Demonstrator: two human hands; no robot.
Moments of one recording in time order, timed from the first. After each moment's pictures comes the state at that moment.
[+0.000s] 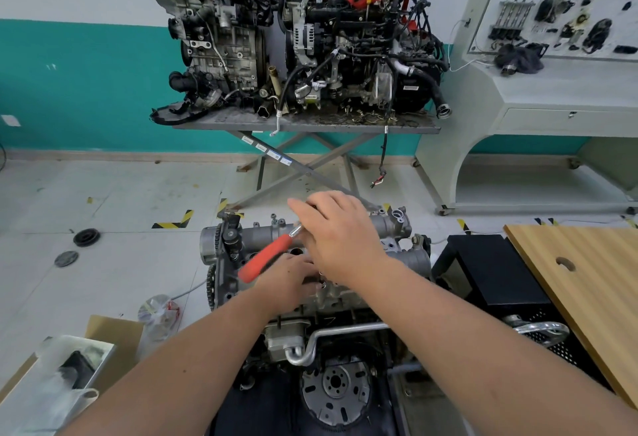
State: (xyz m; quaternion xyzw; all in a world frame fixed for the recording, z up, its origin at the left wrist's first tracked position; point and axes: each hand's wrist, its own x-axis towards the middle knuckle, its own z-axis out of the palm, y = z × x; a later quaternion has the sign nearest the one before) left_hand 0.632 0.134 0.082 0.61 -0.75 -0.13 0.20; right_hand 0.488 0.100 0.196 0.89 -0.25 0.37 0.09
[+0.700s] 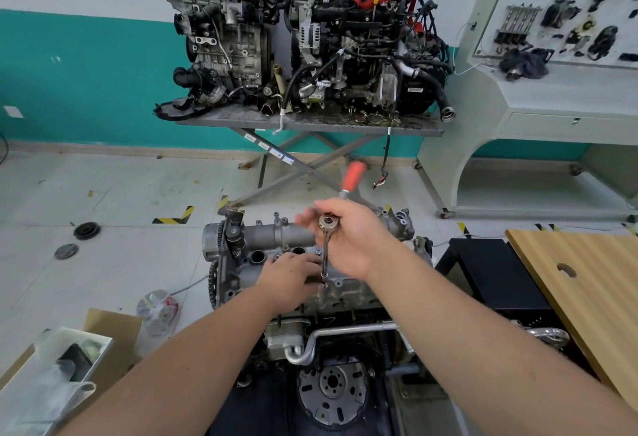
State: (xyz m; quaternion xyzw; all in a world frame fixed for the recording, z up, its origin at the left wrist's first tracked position) left_hand 0.629 0.130 0.091 0.67 -0.72 -0.17 0.07; right_hand 0.497 0.107 0.232 0.42 -0.36 0.32 -0.77
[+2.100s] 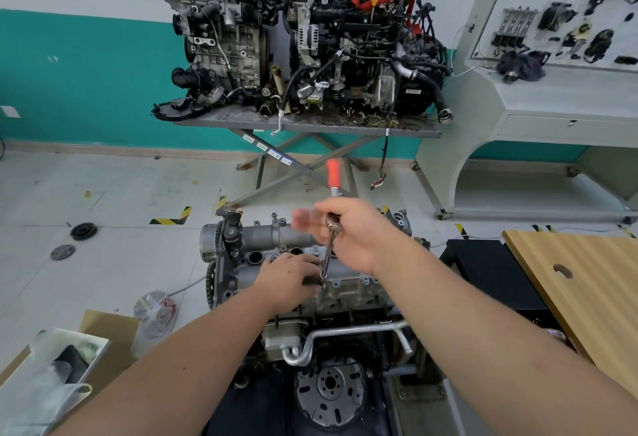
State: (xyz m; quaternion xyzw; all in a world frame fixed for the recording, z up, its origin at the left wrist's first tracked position) left_hand 0.628 0.130 0.093 0.67 -0.72 -0.18 0.06; right_hand 0.490 0.100 0.237 0.46 -0.38 0.28 -0.75
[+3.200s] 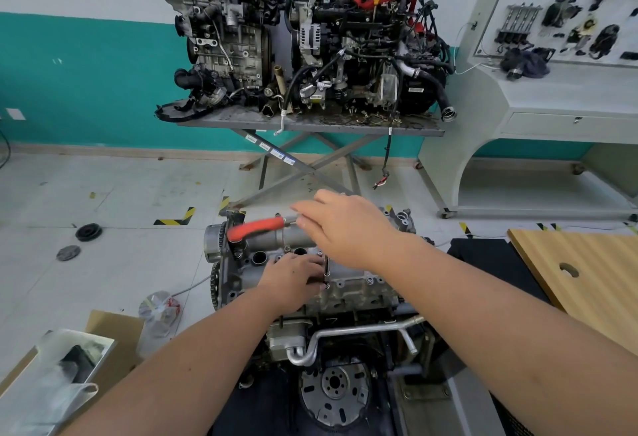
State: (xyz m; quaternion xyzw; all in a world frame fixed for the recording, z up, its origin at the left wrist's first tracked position) left_hand 0.626 0.133 0.095 0.67 -0.72 -0.17 0.07; right_hand 0.489 0.091 0.239 0.95 -0.27 0.12 0.00
